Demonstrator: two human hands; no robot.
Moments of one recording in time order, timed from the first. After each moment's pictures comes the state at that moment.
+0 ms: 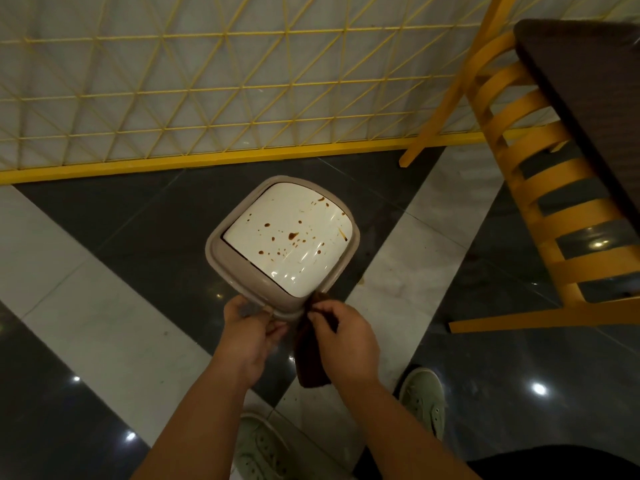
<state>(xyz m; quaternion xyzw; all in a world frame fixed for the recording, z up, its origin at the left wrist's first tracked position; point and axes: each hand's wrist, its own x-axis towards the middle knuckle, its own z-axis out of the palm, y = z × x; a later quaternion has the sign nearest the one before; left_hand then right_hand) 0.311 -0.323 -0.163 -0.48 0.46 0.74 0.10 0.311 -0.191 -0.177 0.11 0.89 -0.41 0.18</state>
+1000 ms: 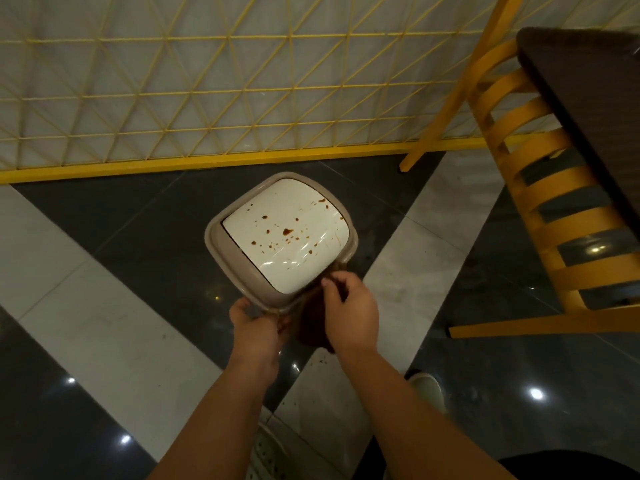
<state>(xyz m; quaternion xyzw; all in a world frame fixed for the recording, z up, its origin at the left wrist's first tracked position) 0.304 -0.309 -0.168 -0.48 0.46 0.75 0.06 0.268 -0.200 -0.178 0.18 0.86 -0.46 0.11</state>
